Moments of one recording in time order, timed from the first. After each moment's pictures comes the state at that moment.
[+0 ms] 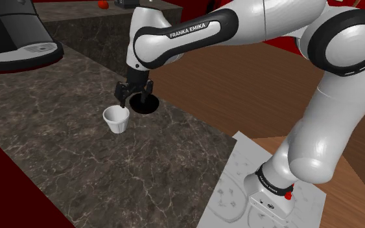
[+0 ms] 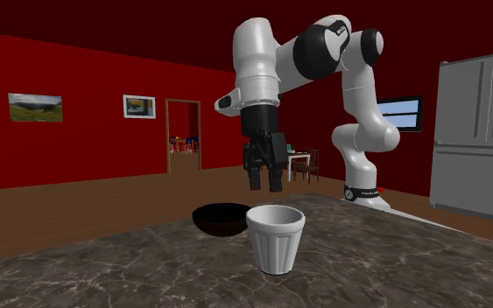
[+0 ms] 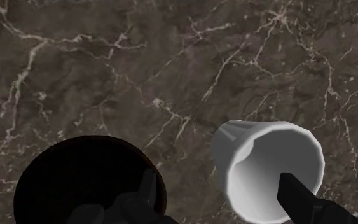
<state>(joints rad) 0.19 0.23 0.23 -1.88 0.15 2.18 0.34</state>
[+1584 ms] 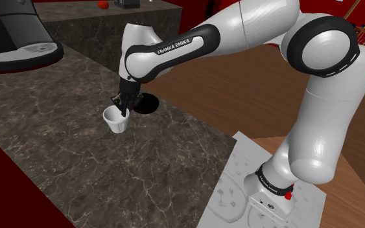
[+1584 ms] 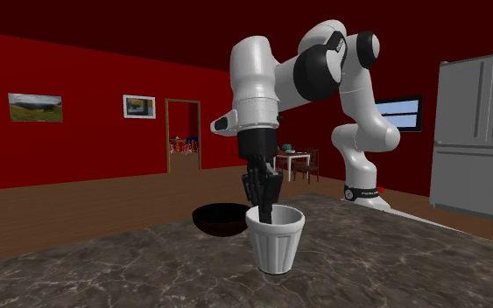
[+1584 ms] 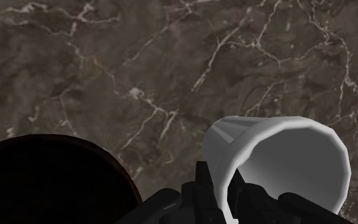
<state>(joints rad) 0.22 0.35 0.24 -1.84 0.13 2.27 0.36</state>
